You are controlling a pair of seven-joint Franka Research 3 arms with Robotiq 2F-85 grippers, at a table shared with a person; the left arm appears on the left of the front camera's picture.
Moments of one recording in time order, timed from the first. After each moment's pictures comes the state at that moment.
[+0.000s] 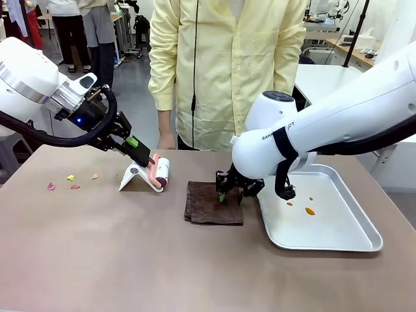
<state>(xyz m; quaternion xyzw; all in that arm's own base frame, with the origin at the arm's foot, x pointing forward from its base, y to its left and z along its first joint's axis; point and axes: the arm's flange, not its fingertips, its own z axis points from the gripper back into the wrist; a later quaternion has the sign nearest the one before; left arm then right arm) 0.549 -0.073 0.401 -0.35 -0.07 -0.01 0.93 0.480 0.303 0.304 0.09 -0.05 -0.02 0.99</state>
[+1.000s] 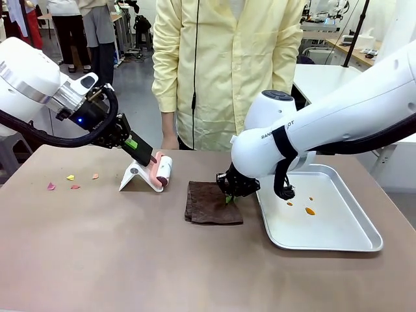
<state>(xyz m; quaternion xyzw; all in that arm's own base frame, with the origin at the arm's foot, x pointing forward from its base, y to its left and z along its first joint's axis) 0.551 -0.076 0.404 -0.35 -0.08 -0.03 0.93 0.480 0.304 0.306 0.10 -0.05 -0.03 0.99</state>
